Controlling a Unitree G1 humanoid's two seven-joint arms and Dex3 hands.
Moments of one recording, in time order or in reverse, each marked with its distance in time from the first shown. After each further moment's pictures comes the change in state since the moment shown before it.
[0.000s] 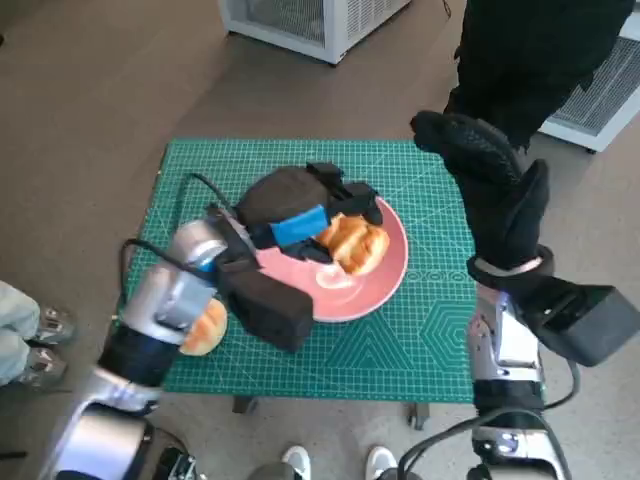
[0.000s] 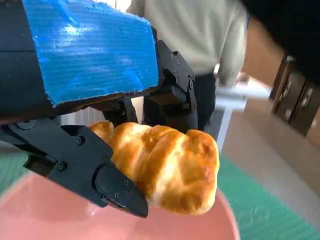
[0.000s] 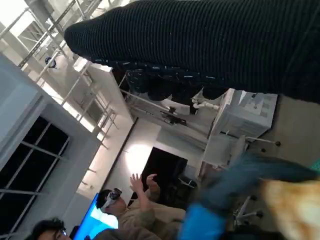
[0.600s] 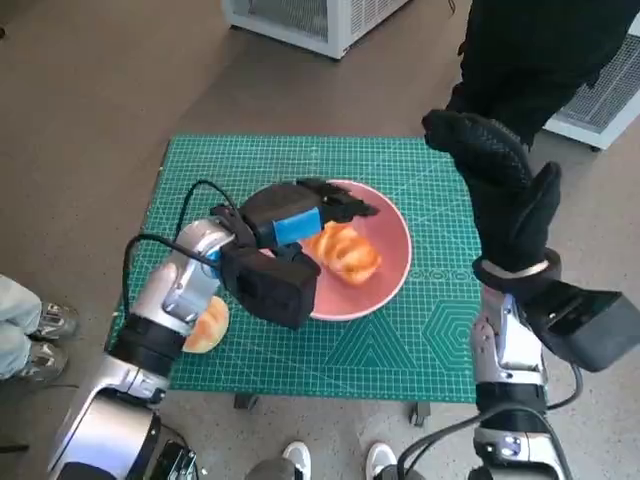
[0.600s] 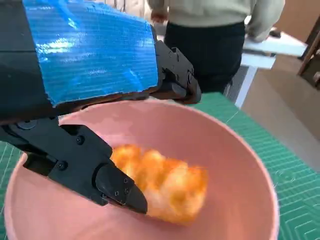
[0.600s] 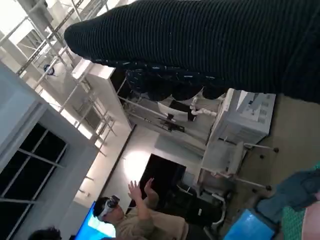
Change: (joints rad) left arm 0.005 0.021 0.006 0.004 -0.019 0.034 -0.098; right arm 0.019 0.000 -0.006 -0.021 -0.020 0.000 -0.034
